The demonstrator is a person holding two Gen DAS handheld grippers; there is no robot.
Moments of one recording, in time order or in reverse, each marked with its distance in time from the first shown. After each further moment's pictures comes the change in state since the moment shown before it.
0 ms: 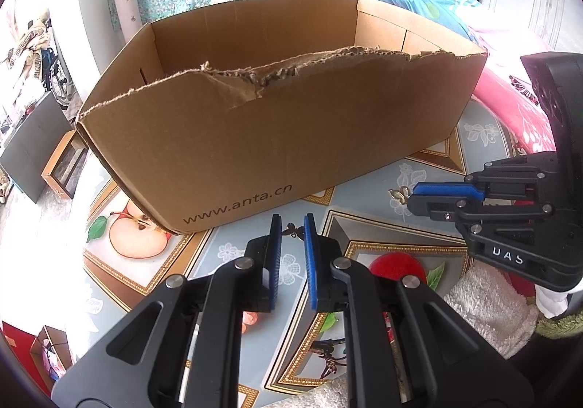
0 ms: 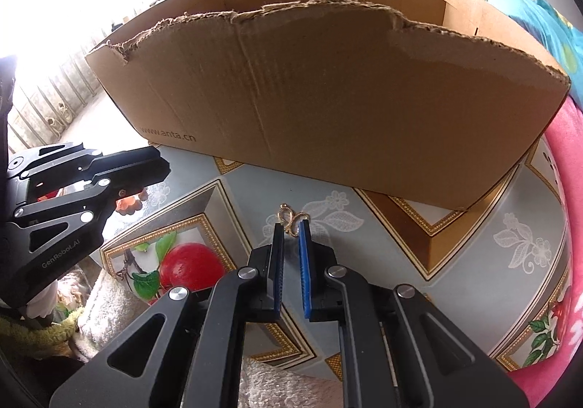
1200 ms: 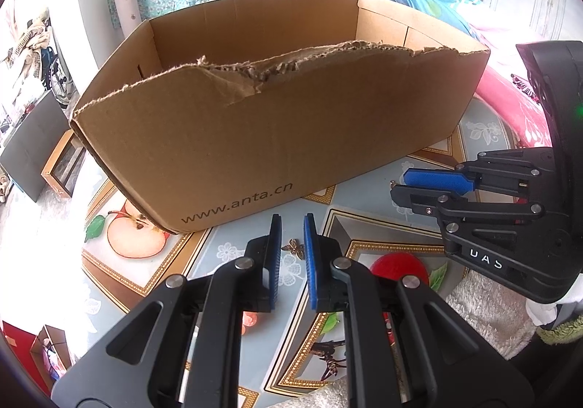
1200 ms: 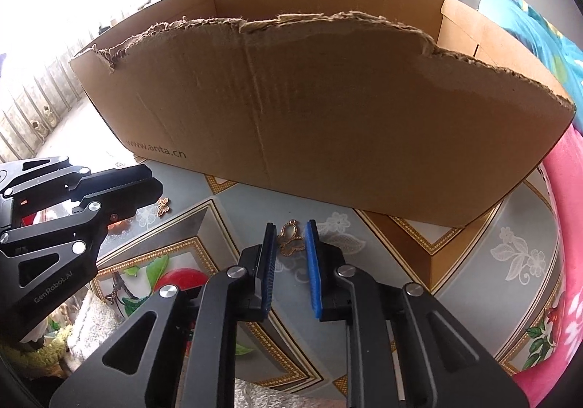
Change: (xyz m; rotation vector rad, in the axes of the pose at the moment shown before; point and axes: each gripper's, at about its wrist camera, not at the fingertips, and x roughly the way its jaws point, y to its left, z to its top) left arm 0.005 -0.002 0.001 -0.002 0.008 0.002; right arm 0.006 0.015 0.011 0.000 -0.038 -0.093
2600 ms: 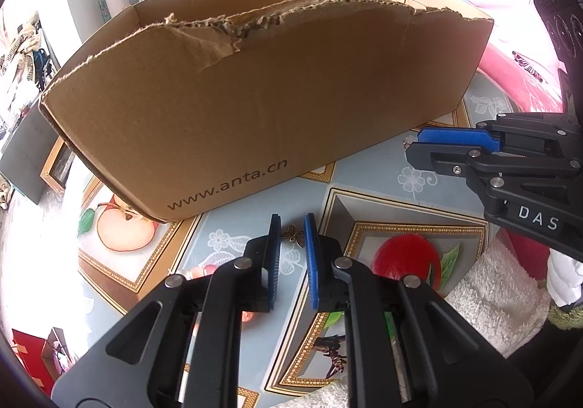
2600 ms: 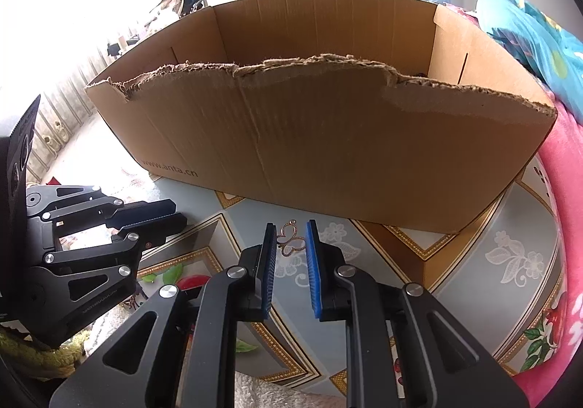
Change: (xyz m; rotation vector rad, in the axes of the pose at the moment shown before) left arm 0.020 -0.011 0.005 0.041 0.072 0.004; right arm -0.026 -0.022 -0.007 0.030 -0.049 0.058
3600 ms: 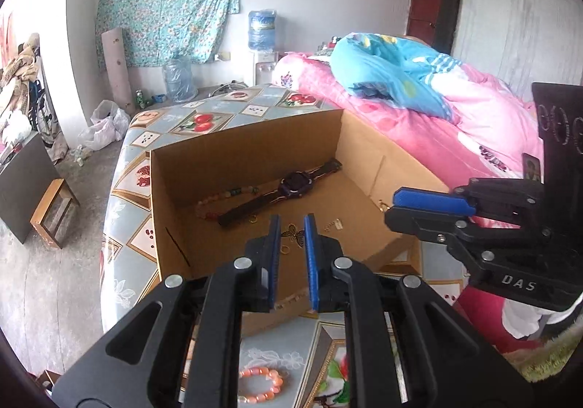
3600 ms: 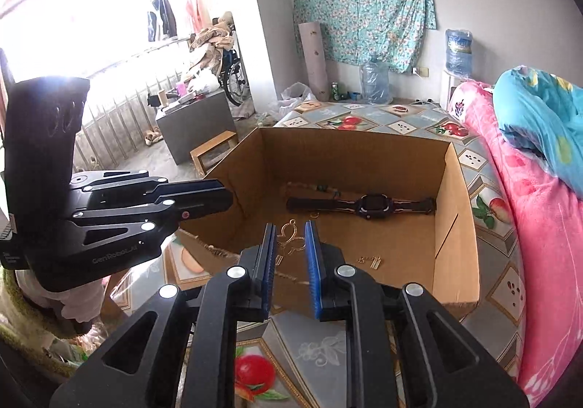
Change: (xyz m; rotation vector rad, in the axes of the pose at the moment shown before) left arm -0.087 0.034 0.102 -0.032 -0.249 -0.090; right arm -0.078 0.001 0.076 -0.045 -0.247 0.130
